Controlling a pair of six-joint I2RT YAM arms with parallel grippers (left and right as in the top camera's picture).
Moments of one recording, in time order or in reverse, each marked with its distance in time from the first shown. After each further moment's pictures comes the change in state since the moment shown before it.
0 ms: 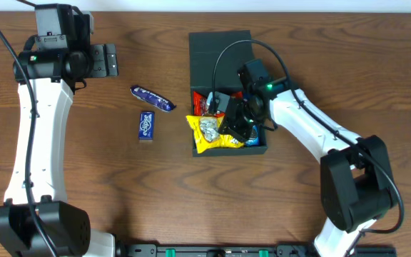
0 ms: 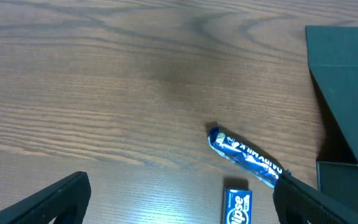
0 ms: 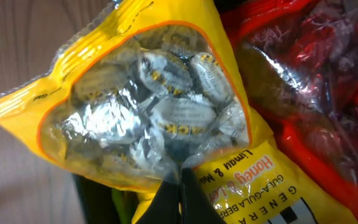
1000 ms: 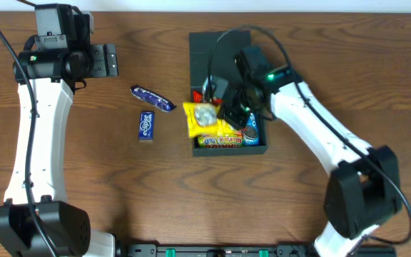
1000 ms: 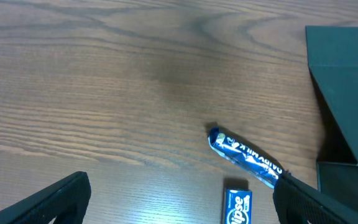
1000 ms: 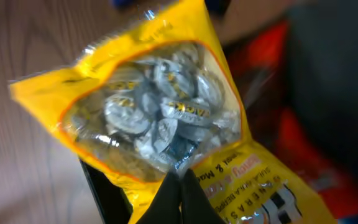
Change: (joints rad) left arm 0.000 0.000 0.000 0.002 0.000 0.000; right arm 0.026 -0.057 0.187 -0.093 0.083 0.095
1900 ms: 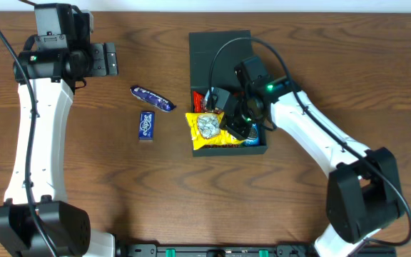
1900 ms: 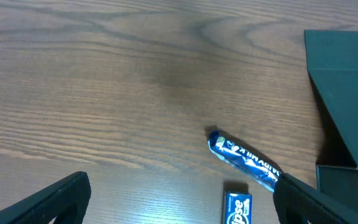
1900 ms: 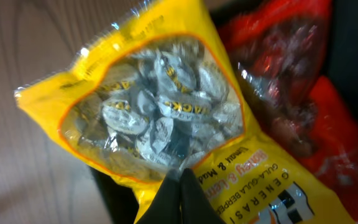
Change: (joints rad) left arm 0.000 0.000 0.000 0.013 0.000 0.000; right arm 0.009 -0.010 -0.156 0.060 0.027 -0.005
